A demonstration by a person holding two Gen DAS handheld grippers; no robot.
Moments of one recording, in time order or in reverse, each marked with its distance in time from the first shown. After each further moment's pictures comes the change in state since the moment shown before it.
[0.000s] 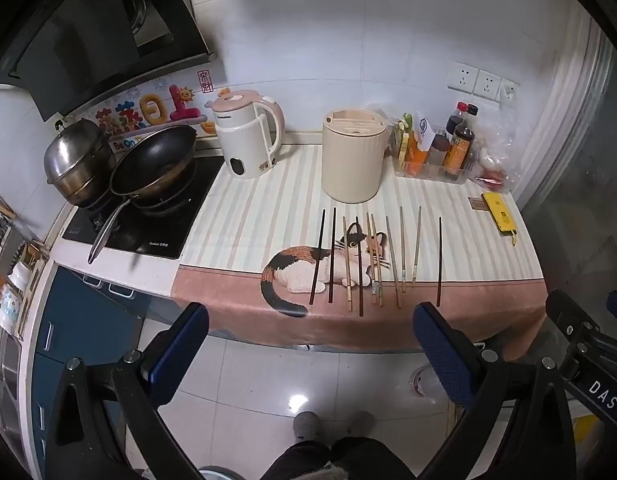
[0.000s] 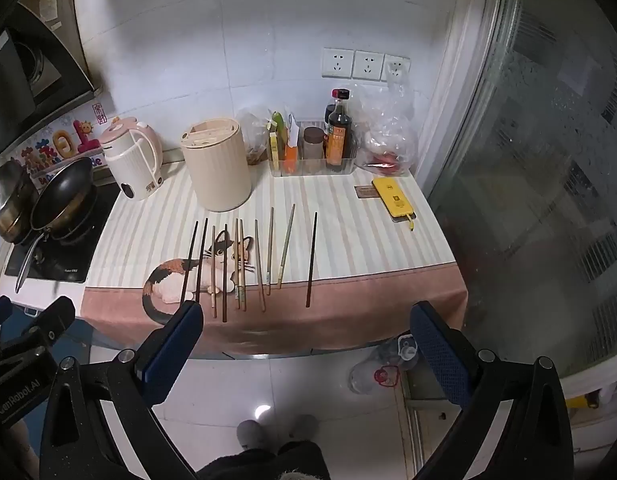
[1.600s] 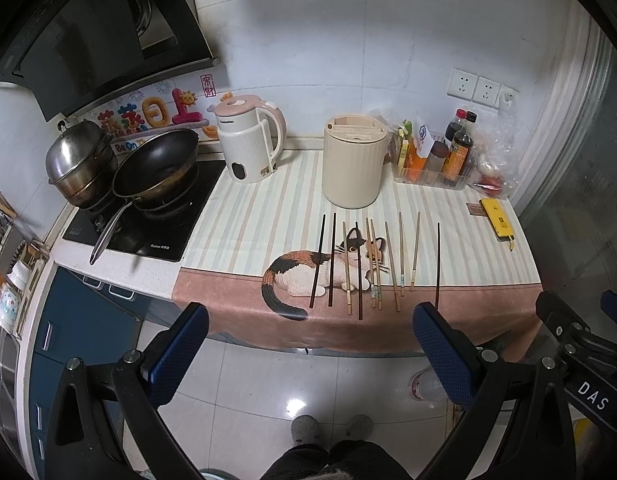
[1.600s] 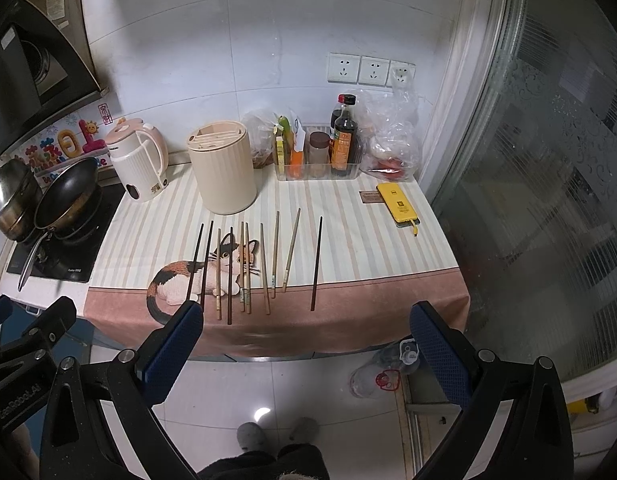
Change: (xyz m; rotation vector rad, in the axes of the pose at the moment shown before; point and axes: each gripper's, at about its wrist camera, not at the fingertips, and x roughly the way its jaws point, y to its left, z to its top) left arm -0.004 0.001 0.003 -0.004 -0.011 -0.009; right arm -0.007 0.008 0.004 -0.003 -0.015 0.004
